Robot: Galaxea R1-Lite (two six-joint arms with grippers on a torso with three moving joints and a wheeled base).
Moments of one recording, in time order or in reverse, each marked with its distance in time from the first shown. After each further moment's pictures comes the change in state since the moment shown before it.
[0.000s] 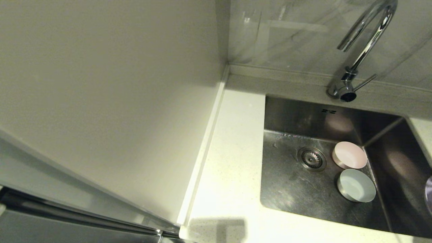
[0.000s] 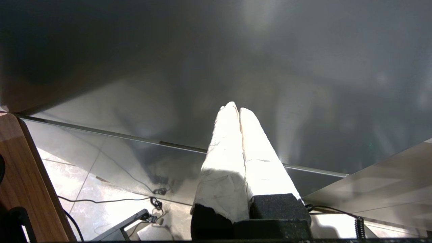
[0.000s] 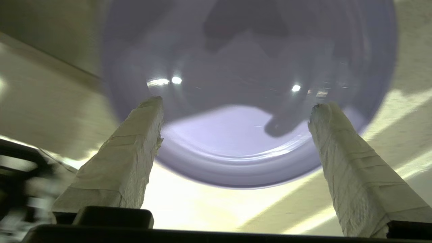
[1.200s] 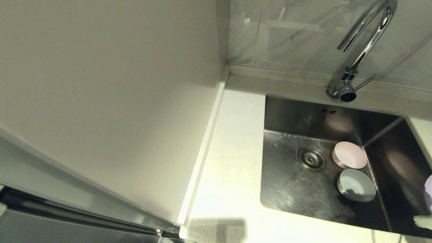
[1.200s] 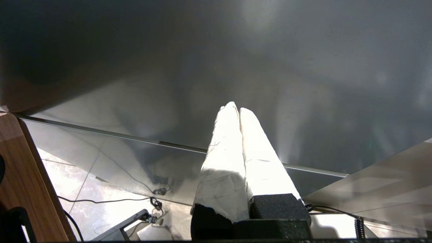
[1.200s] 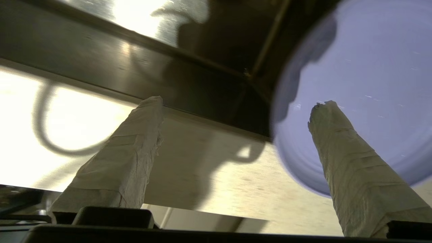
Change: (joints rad) left arm 0.000 0.000 0.000 0.000 0.000 0.000; right arm 0.498 -0.525 0.704 -0.541 -0.237 0.680
